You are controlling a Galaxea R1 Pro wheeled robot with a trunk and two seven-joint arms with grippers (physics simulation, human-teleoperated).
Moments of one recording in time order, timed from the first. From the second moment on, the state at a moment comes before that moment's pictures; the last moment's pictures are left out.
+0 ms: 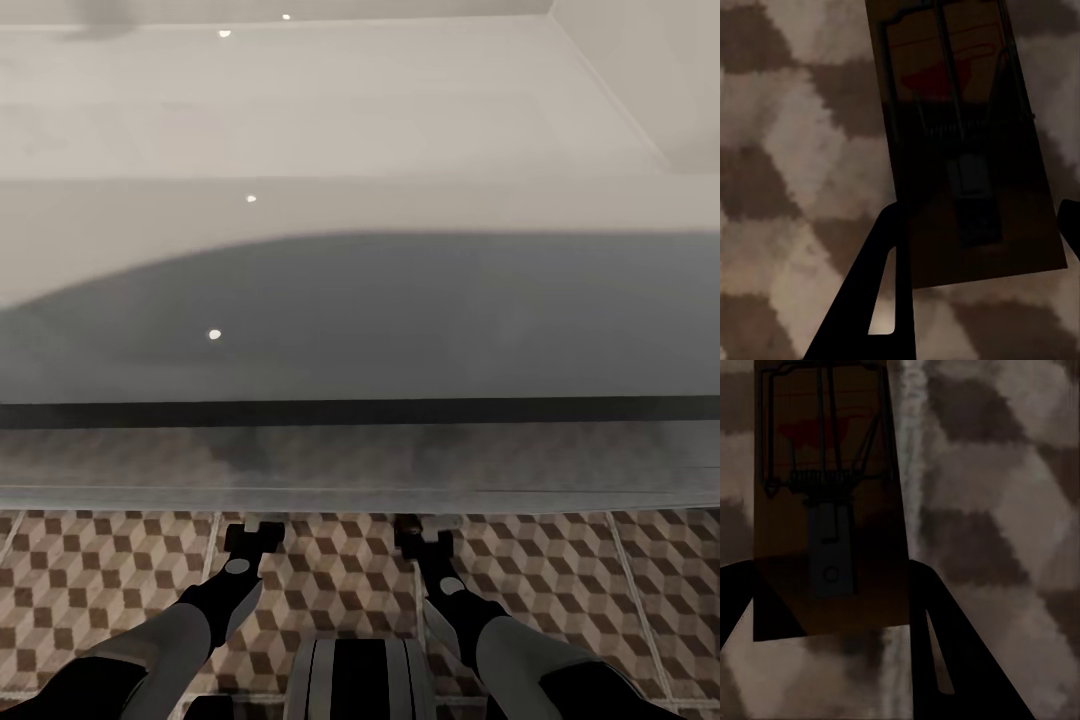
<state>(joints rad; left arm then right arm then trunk) -0.78 -0.06 -0.12 -0.16 -0.04 -0.24 0.27 -0.77 0.17 0.13 -0.09 0.00 -0.43 -0.17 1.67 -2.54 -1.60</state>
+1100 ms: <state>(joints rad) -0.78 -0.05 -0.11 -0.16 -0.03 -0.22 0.27 -0.77 0.17 0.14 -0.13 0.01 -0.41 -0.19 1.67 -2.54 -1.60</state>
